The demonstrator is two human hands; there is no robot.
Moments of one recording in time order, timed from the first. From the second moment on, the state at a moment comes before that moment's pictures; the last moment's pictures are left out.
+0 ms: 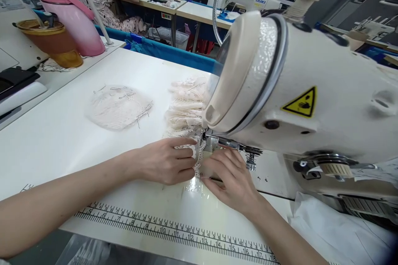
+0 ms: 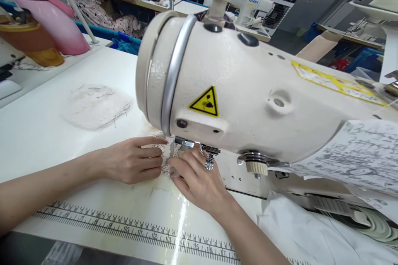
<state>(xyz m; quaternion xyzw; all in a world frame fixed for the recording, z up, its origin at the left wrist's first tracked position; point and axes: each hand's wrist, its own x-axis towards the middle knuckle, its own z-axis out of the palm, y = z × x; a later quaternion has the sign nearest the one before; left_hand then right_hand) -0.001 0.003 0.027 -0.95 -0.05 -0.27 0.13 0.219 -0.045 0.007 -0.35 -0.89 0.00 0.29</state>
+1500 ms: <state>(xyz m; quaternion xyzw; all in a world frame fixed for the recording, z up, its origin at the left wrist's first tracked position) -0.010 0.013 0.017 -0.97 -0.20 -0.10 0.00 0.210 -0.041 -0.002 -0.28 -0.91 -0.08 0.28</state>
